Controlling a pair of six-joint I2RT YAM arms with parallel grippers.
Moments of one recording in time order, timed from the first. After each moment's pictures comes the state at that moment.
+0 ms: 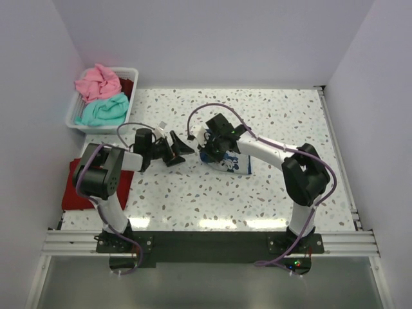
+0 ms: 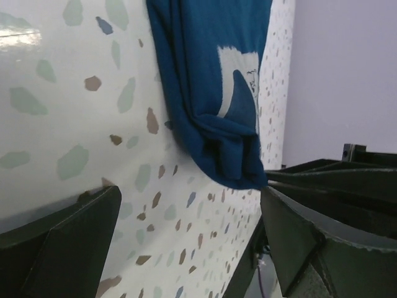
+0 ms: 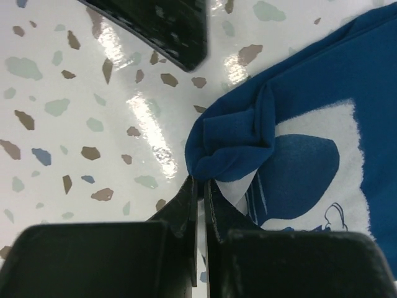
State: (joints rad) left arm -0.17 1.80 0.69 0.49 0.77 -0.82; right arm 0.71 1.87 1.38 -0.53 -0.22 -0.39
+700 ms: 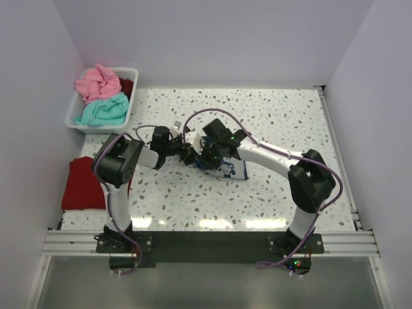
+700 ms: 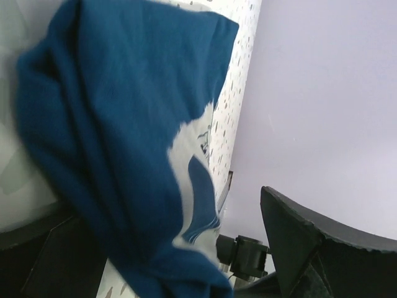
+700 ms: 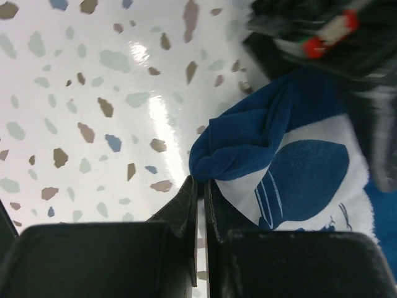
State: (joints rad) left arm -0.33 2.02 0.82 0.72 0.73 -1.20; right arm 0.77 1.79 1.35 -0.56 -0.31 -0.39
